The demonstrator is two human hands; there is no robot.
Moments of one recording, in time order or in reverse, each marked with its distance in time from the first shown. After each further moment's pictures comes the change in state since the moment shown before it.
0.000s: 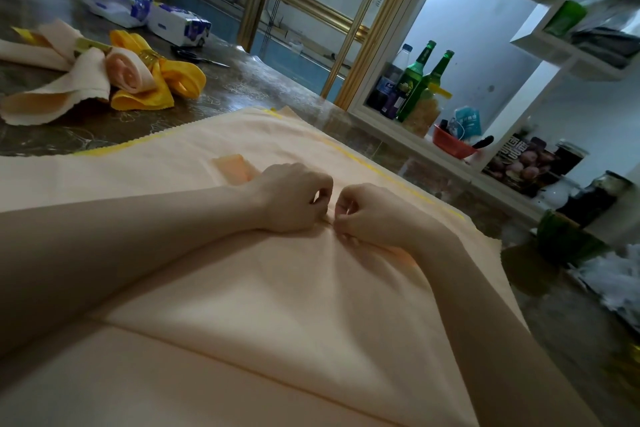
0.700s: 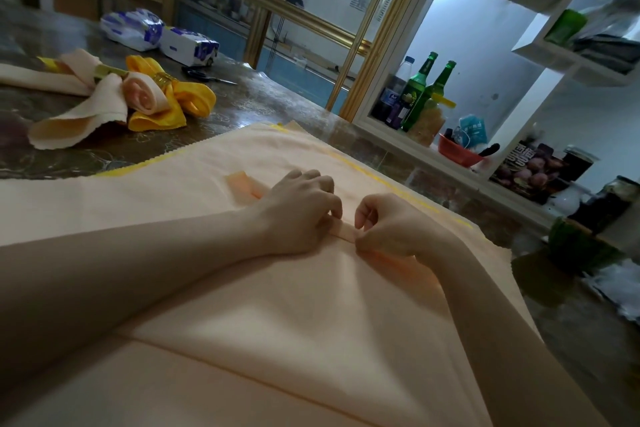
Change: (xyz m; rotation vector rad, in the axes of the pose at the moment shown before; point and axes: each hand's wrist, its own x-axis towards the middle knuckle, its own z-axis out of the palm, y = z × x) left_hand -0.008 0.000 0.000 0.122 0.068 0.169; right_hand -0.003 0.011 -0.004 0.110 0.064 0.087
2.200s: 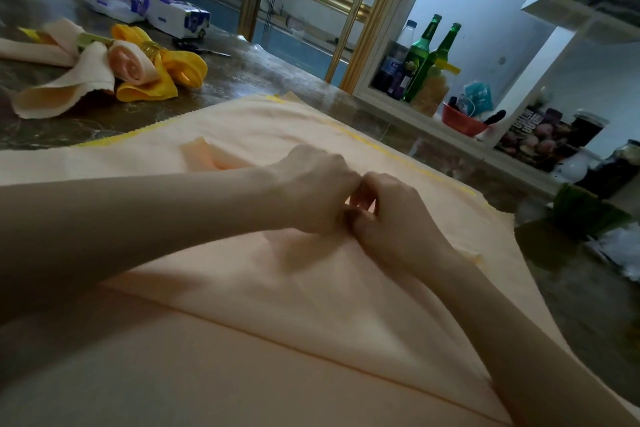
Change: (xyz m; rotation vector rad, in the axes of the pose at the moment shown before) left_hand -0.002 0.047 -0.034 0.256 -0.213 -0.004; right_hand -0.028 0.016 0.039 -0.065 0.407 -0.333
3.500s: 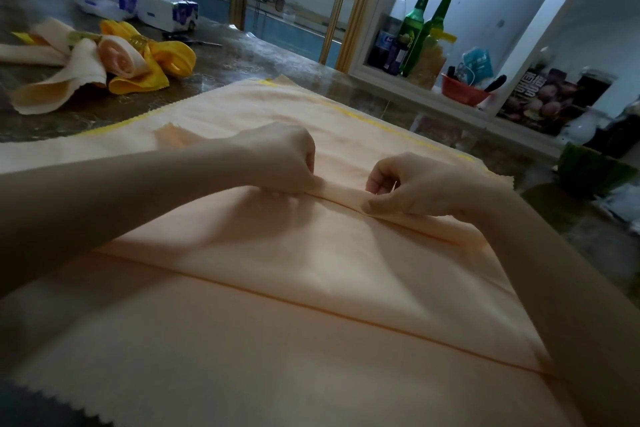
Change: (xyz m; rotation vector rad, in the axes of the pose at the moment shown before) left_hand -0.014 -0.007 -0.004 -0.481 -0.190 -0.419; right_hand -0.006 0.010 -0.050 0.088 -0.525 0.258
